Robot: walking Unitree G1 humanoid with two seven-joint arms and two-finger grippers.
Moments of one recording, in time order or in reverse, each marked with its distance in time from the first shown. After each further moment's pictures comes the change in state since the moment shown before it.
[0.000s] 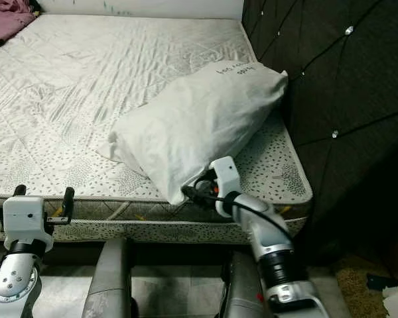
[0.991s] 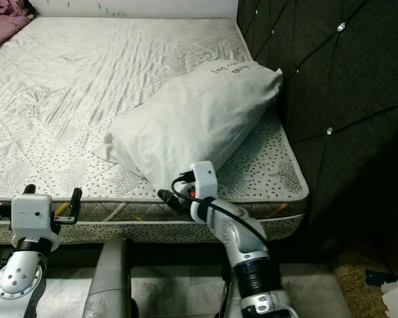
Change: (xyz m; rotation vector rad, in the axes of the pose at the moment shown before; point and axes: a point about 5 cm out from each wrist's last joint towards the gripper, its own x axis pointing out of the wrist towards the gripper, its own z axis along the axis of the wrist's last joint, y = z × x) left arm 0.003 -0.008 0.000 -0.015 0.019 -0.047; right arm 0.024 0.056 0.000 0.181 -0.010 0.011
